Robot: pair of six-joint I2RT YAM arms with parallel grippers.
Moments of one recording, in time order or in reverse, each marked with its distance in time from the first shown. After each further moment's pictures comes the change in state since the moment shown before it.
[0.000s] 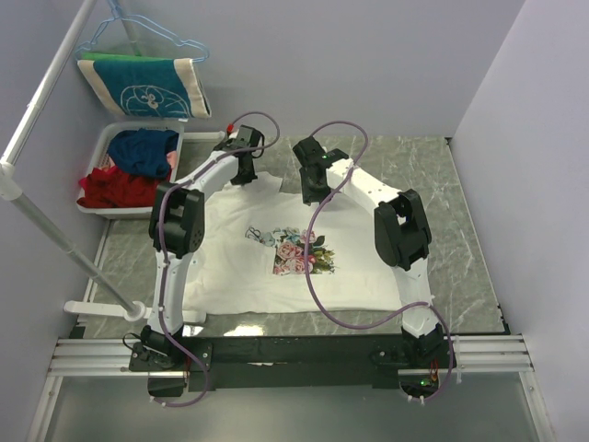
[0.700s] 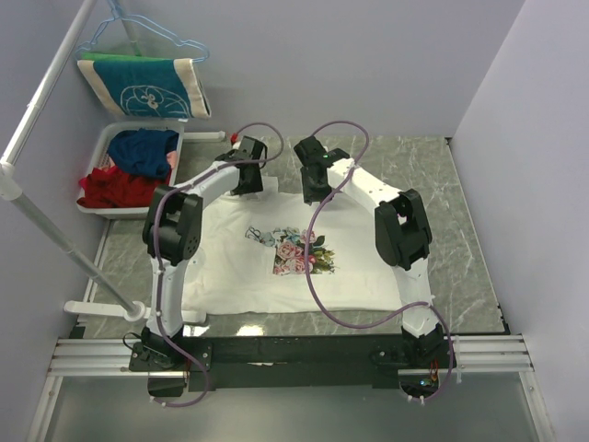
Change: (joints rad) left arm -0.027 -0.131 -0.210 0.138 0.005 0.000; right arm -0.006 0.000 0.000 -0.001 0.000 0.000
